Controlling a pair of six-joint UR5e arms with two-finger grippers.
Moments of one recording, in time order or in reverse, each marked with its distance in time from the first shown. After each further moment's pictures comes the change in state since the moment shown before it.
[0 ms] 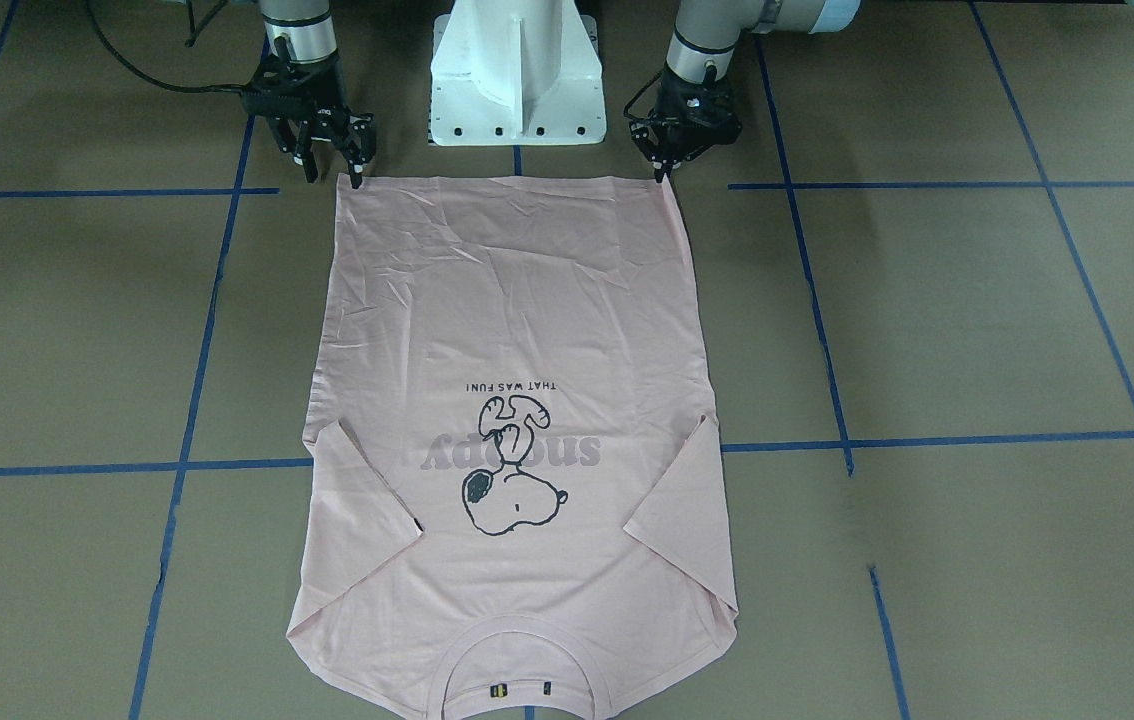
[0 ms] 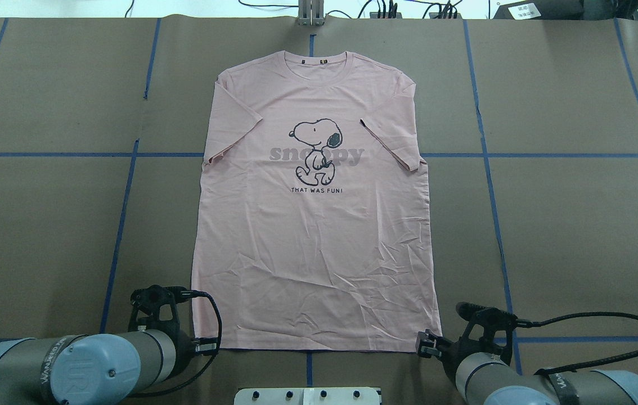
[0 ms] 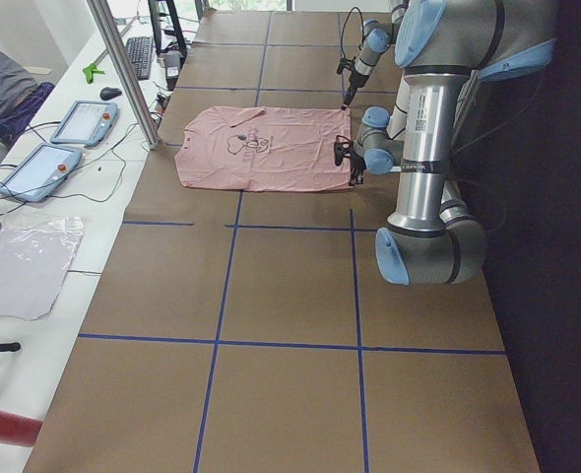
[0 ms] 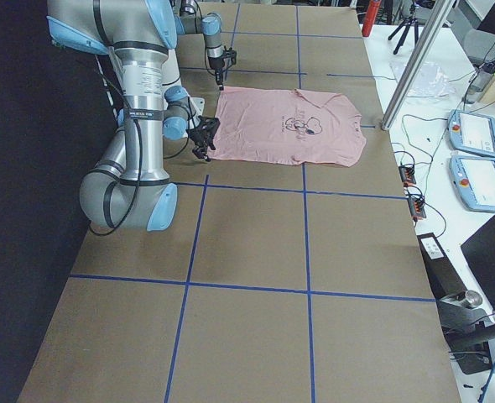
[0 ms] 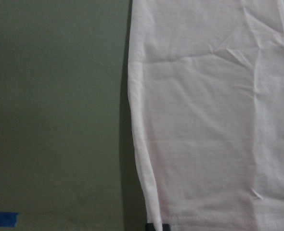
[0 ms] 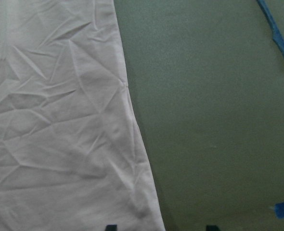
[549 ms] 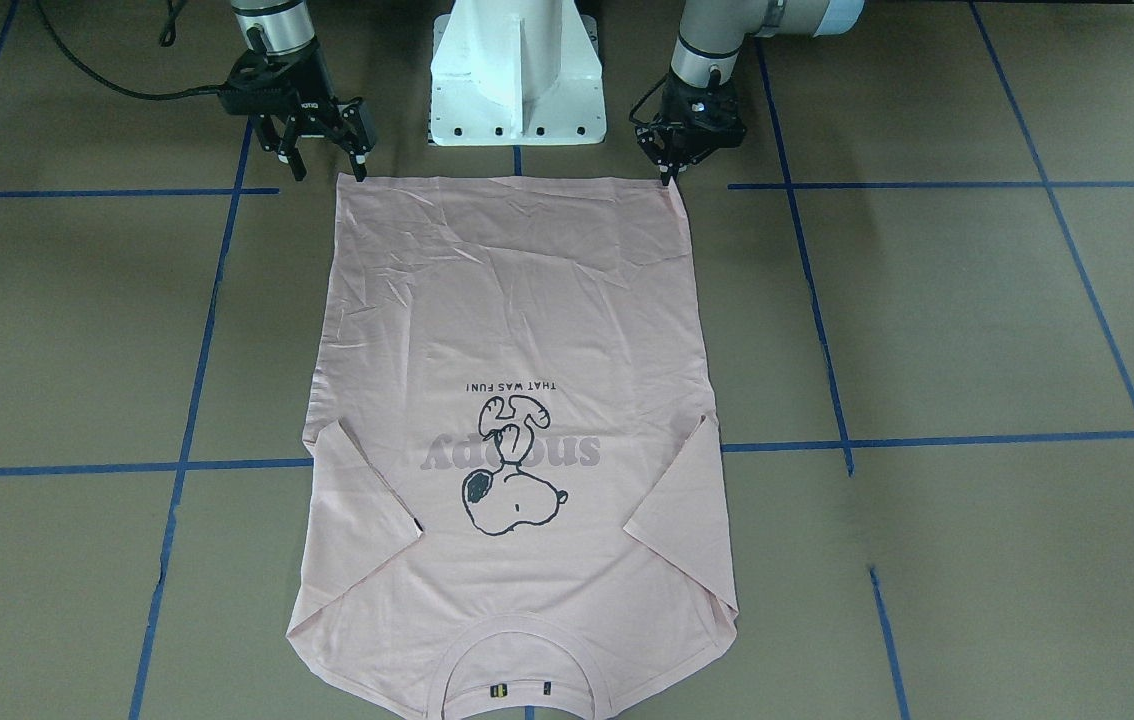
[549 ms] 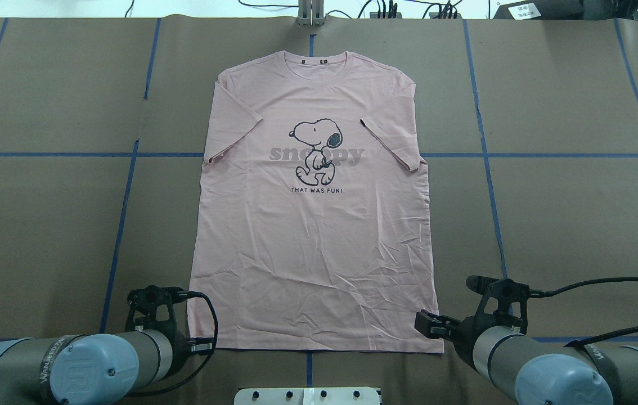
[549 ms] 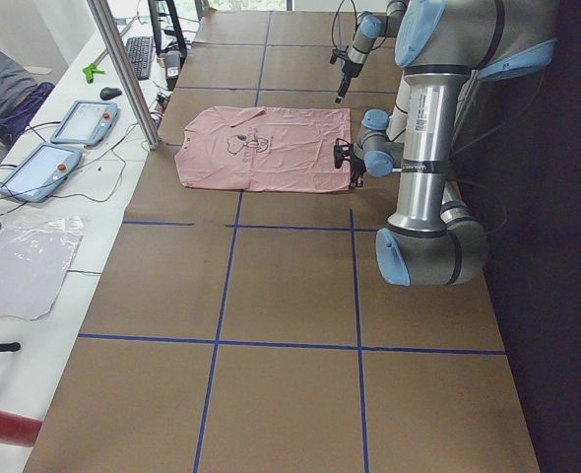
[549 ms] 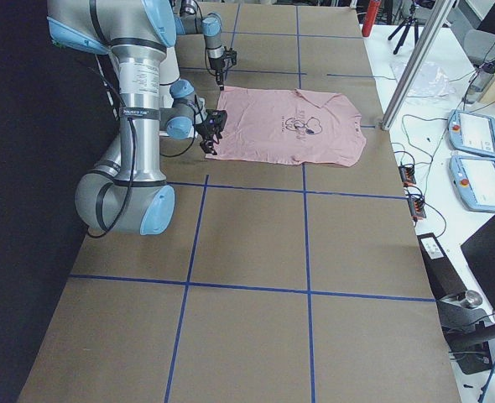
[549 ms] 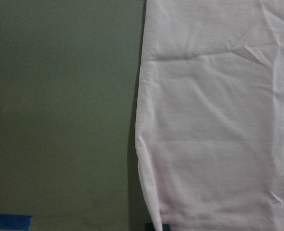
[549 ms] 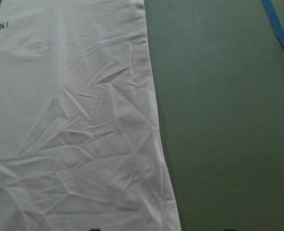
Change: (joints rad) left arm 0.000 0.011 0.008 0.001 0.001 0.003; right arm 0.080 -0.051 0.060 0.111 0.059 -0.108
